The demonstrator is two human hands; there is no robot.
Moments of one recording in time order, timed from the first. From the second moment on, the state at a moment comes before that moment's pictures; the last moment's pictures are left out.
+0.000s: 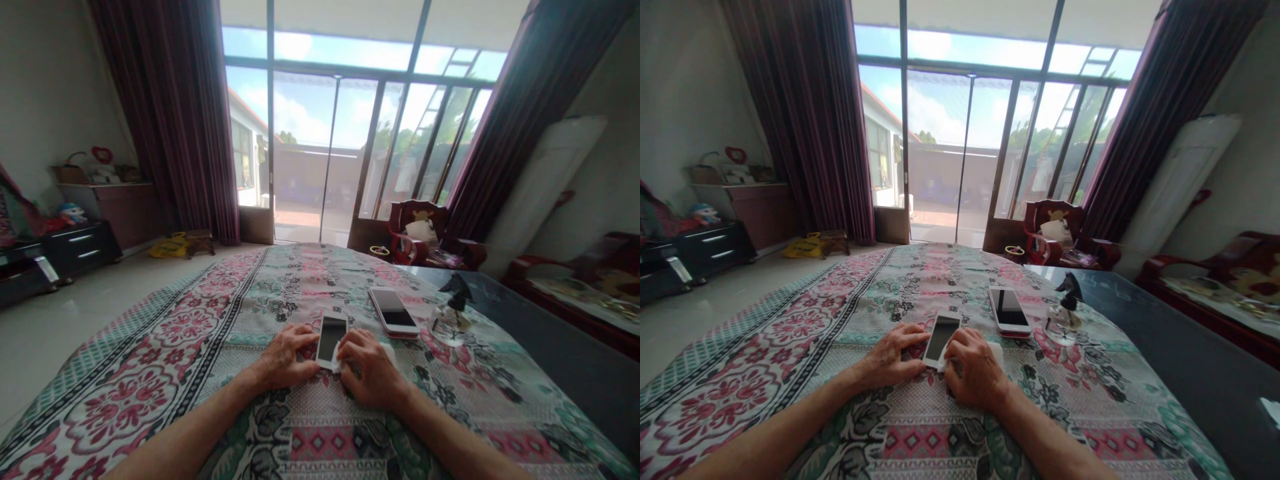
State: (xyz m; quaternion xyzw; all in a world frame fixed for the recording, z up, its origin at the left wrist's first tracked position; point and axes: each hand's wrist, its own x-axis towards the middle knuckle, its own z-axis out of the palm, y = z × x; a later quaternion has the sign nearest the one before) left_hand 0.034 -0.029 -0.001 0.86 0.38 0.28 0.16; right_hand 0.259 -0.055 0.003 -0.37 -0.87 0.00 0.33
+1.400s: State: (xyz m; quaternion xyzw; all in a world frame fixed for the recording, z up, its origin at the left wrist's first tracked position) left_hand 0.026 -0.023 -0.002 0.88 0.35 0.27 0.20; right_hand 0.245 -0.064 0.009 -0.34 -0.89 0.02 0.31
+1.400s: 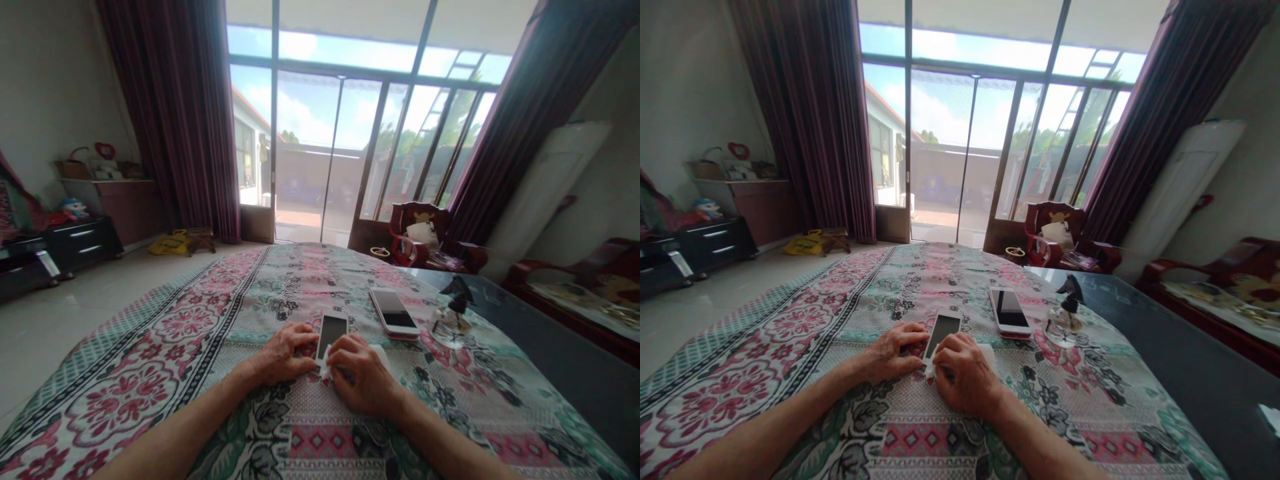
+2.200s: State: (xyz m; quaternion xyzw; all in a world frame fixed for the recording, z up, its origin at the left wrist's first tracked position) left_hand 0.028 -0.023 -0.002 0.87 0.37 0.27 0.19; right_hand 0.245 -0.045 0.006 -0.40 -0.85 0.00 0.34
